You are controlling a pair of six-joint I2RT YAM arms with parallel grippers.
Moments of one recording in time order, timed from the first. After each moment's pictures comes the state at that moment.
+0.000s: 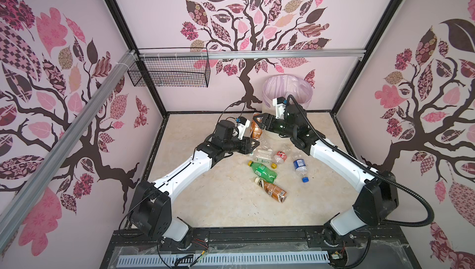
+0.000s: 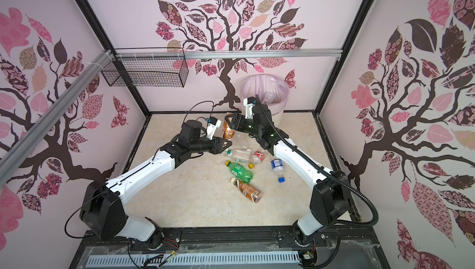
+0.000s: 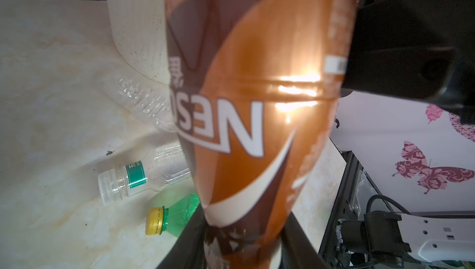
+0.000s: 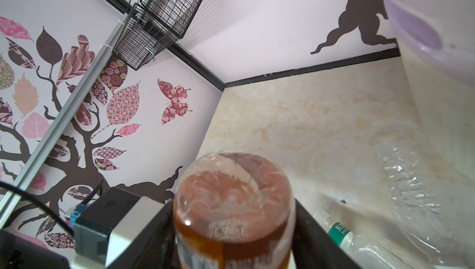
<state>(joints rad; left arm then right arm) -0.56 1.48 1.16 -0.20 0.46 -0.36 0.51 1.55 1.34 -0.05 -0.30 0.70</state>
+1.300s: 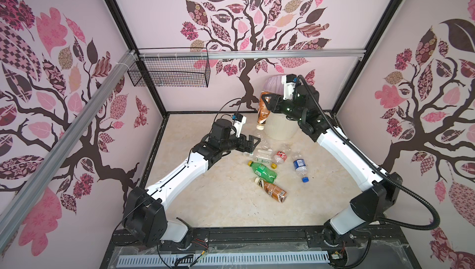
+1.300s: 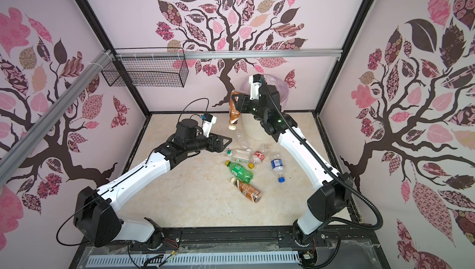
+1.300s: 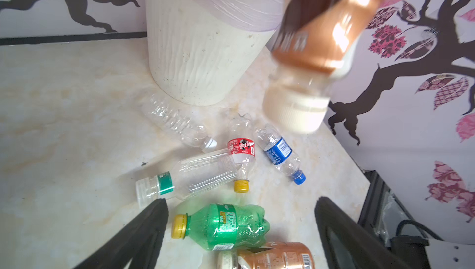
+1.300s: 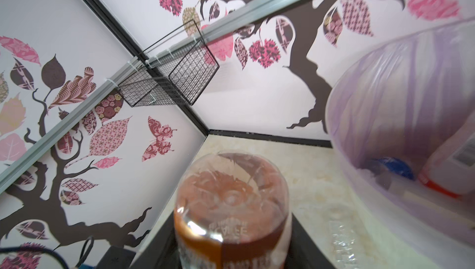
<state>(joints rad) -0.56 1.42 1.19 -0.23 0.31 -0.33 0.44 1.60 1.72 -0.25 -0.16 0.45</state>
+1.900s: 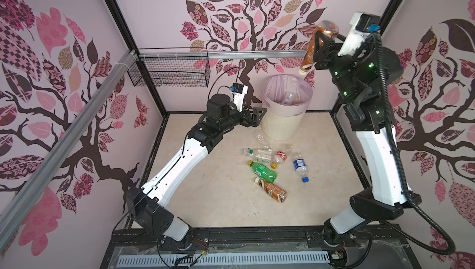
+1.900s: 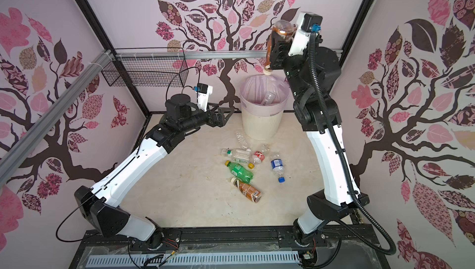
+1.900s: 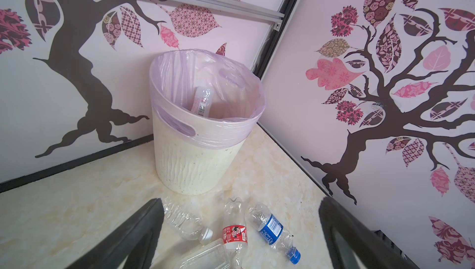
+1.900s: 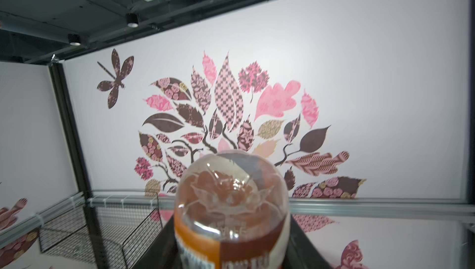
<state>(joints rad) -0.56 1.52 1.59 -0.26 0.26 -0.29 0.39 1.60 2.35 -0.32 0.19 0.05</state>
